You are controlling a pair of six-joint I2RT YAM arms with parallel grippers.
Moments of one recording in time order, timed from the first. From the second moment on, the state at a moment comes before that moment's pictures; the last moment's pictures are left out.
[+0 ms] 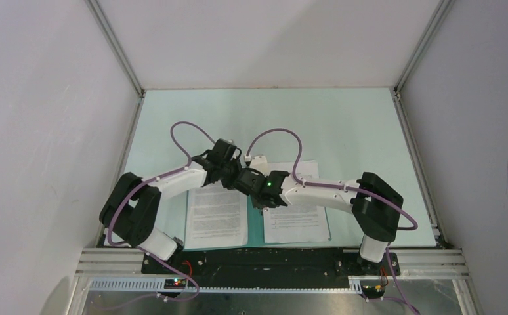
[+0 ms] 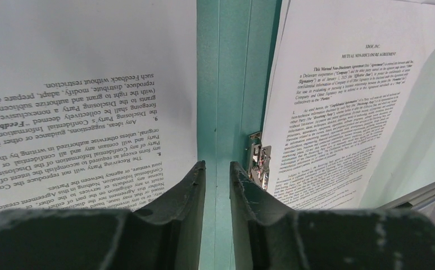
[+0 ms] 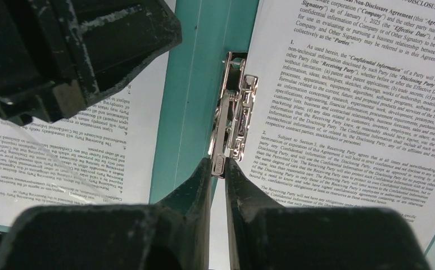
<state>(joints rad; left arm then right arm) -0.56 1.53 0.83 -0.31 0.14 -0.80 1.16 1.77 1.28 -0.66 0.40 0.80</state>
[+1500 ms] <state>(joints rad) -0.71 1.69 0.89 -0.25 0.14 -0.81 1.13 1.70 0.99 -0.38 0.25 1.00</state>
